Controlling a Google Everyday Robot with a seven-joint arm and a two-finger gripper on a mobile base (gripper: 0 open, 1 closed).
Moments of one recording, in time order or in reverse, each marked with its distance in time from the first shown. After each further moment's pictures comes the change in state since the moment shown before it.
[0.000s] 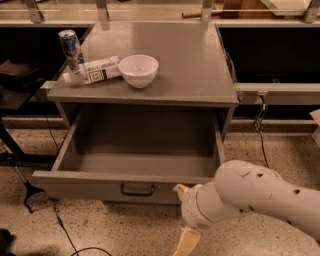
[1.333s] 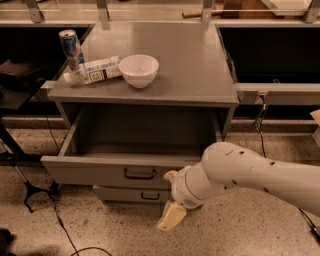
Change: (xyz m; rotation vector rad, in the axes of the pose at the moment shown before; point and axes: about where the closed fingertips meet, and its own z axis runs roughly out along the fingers) arm -0.029 -0.052 0.022 0.010 -0.055 0.035
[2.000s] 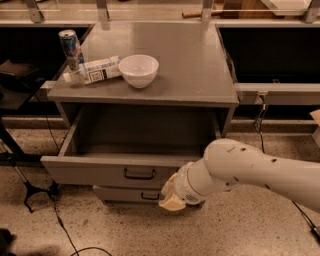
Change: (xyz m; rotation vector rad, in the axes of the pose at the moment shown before) arm 0.003 -0.013 -0.006 0.028 0.012 0.040
